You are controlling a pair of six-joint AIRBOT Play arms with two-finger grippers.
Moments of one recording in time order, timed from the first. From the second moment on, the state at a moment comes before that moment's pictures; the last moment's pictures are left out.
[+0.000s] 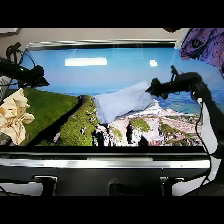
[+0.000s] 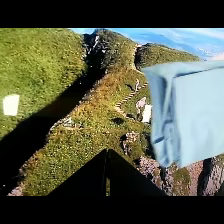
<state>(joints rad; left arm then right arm) 0.11 -1.59 1.87 1.18 -1.54 -1.70 -0.12 -1.74 1.56 2.38 -1.12 -1.64</state>
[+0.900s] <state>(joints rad) 0.11 -1.59 1.87 1.18 -1.56 -1.70 -0.58 -1.70 2.03 1.92 -1.23 -1.16</state>
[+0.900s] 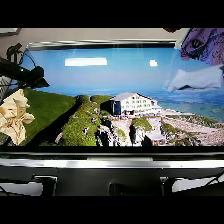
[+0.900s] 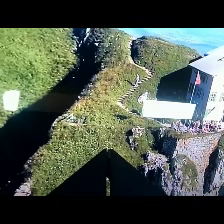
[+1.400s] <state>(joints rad) 0.11 -1.59 1.87 1.18 -1.56 -1.70 -0.79 -1.49 1.48 1.58 -1.32 -1.13</state>
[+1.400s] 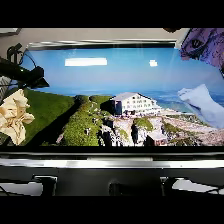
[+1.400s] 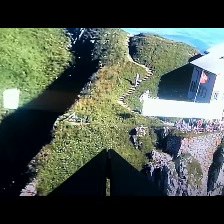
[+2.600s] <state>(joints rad) 0.11 -1.59 1.87 1.18 -1.56 -1.70 -0.81 -1.22 0.90 1.23 -1.26 -1.03</state>
